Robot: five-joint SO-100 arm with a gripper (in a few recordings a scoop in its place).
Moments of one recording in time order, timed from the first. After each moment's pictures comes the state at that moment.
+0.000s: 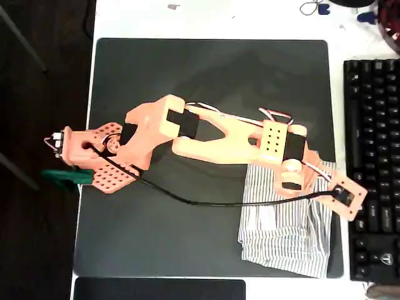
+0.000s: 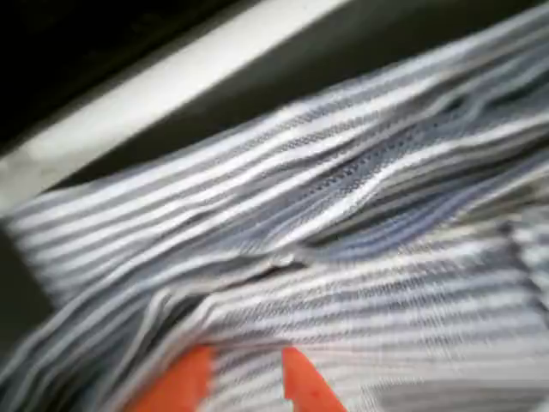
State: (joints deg) arm 9.0 60.8 58.4 76.6 -75.1
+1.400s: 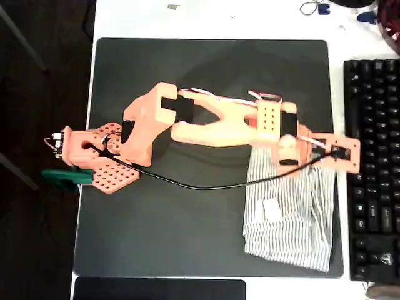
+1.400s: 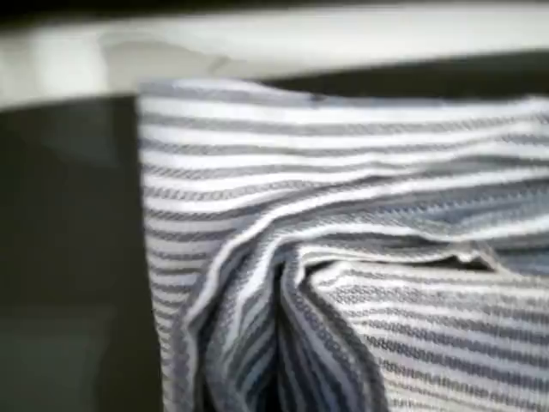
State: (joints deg) arm -1.8 62.8 74.1 61.0 -83.8
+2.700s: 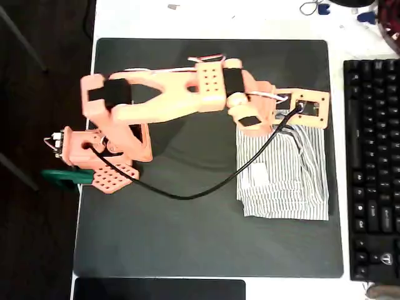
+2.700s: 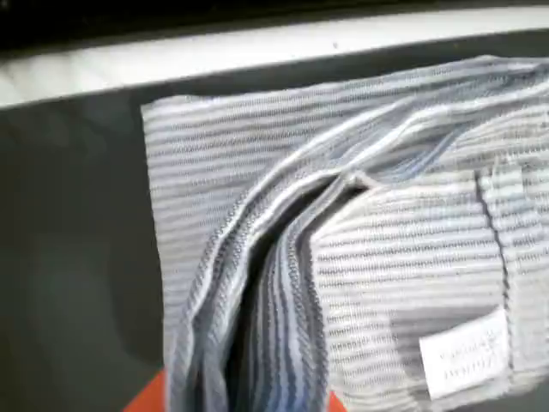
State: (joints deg) arm -9.1 101.2 106.4 52.9 -75.1
